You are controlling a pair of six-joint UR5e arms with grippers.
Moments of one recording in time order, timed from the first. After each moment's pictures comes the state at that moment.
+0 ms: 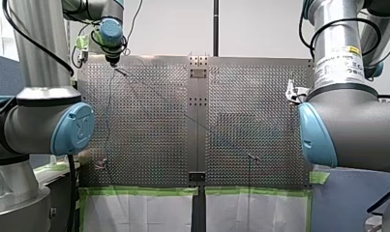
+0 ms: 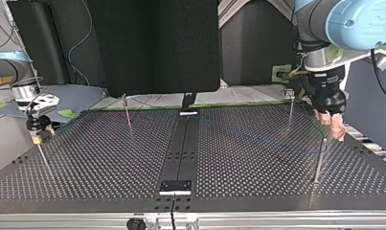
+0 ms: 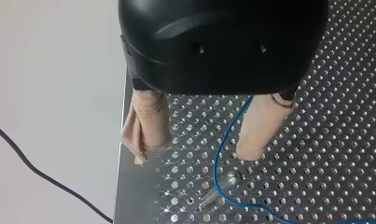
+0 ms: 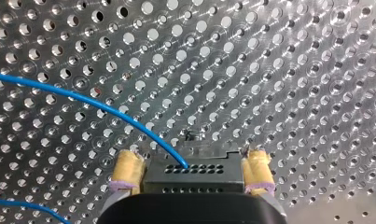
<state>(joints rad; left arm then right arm) -0.05 -1.36 -1.77 -3.24 -1.95 -1.55 1.50 -1.04 1.43 -0.42 1.06 1.75</state>
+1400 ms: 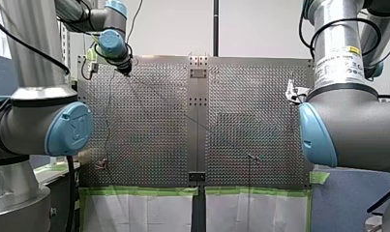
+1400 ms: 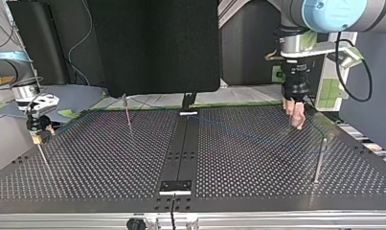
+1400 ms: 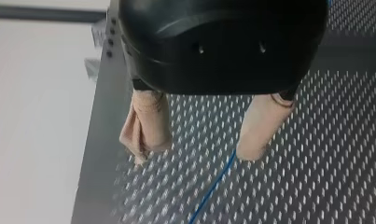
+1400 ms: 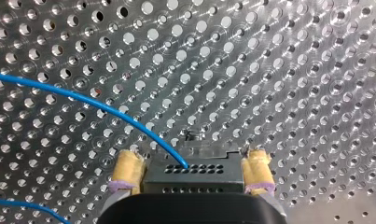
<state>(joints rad) -0.13 -1.33 -1.92 -3.11 -1.80 -1.52 1.50 -1.04 1.43 -0.42 1.06 1.75</state>
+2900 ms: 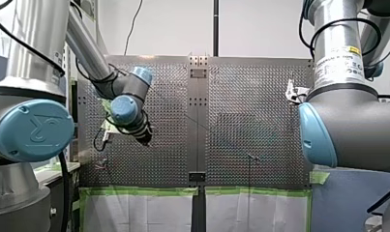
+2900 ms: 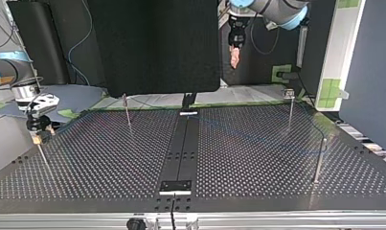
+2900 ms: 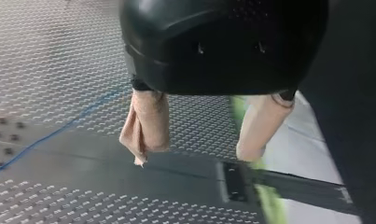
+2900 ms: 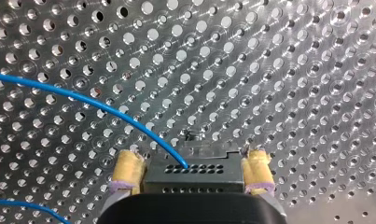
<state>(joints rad) -0.52 -1.70 -2.31 -2.72 -1.99 -1.68 1.50 -1.04 1.43 -0.42 1.06 1.75</state>
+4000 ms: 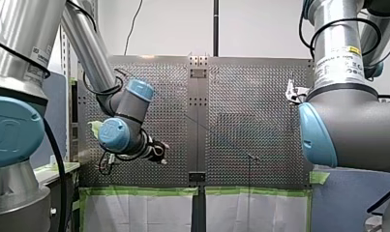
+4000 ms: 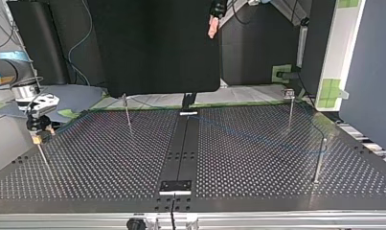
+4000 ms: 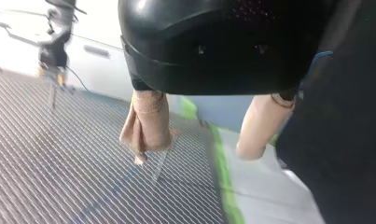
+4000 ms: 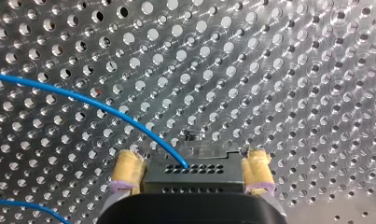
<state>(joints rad) -0.81 -1.79 -2.44 -2.42 -2.03 -1.74 1.50 -1.04 1.43 -0.42 1.06 1.75</state>
